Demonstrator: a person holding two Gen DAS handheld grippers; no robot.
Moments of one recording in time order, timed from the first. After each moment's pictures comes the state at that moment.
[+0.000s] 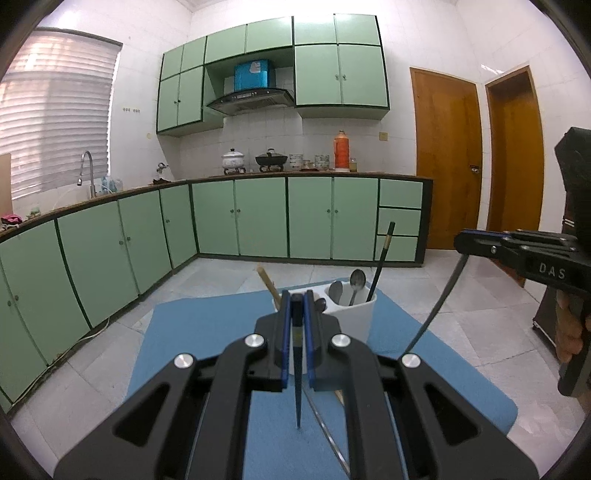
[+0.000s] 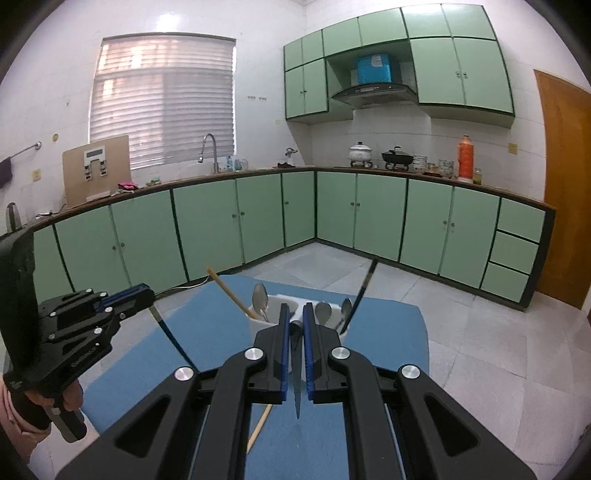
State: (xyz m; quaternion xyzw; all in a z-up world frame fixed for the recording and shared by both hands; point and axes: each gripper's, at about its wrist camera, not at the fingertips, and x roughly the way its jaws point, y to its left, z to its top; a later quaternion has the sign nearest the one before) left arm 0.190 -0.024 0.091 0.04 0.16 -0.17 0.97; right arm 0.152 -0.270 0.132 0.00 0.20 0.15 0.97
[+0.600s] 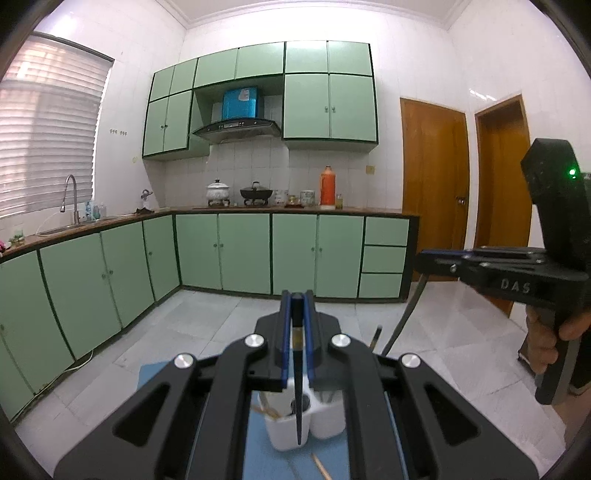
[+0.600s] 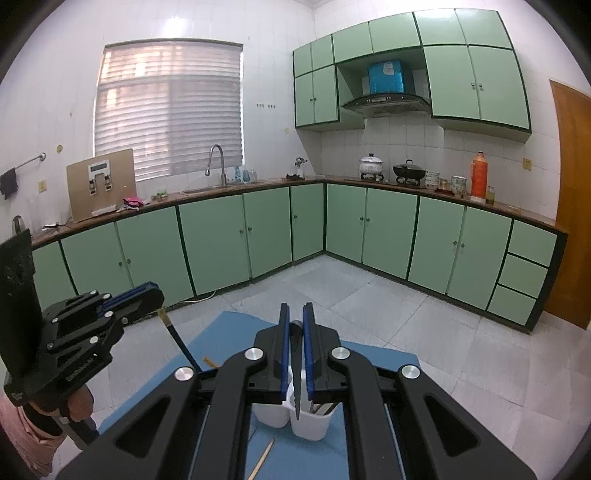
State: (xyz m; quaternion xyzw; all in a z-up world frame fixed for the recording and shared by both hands) left arm 0.242 -0.048 0.196 0.02 0.11 -0.20 0.97; right arm 0.223 -0.275 0.241 -0.01 0.20 0.17 0.97
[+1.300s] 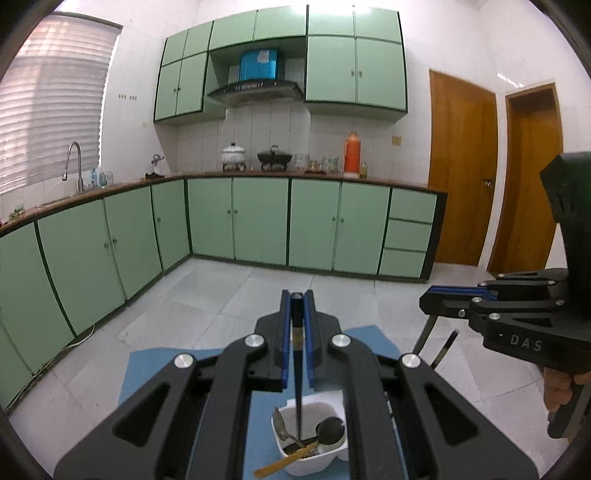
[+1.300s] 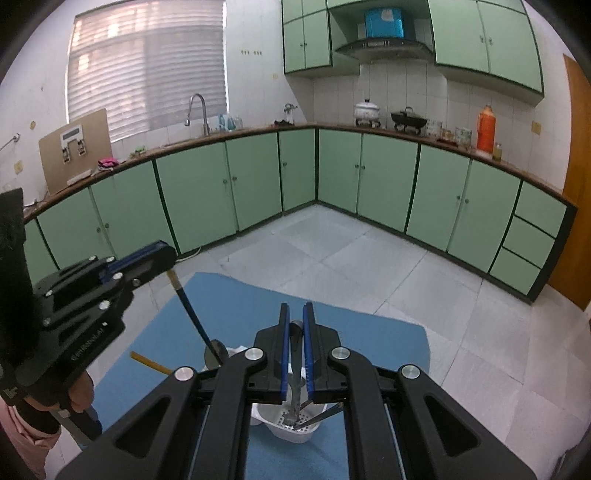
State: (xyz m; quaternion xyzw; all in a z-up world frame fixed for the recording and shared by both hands) left arm 0.364 -0.071 0.142 0.02 0.18 -0.16 0.97; right arm 0.334 -0.257 0.164 -0.02 0.30 0.15 0.94
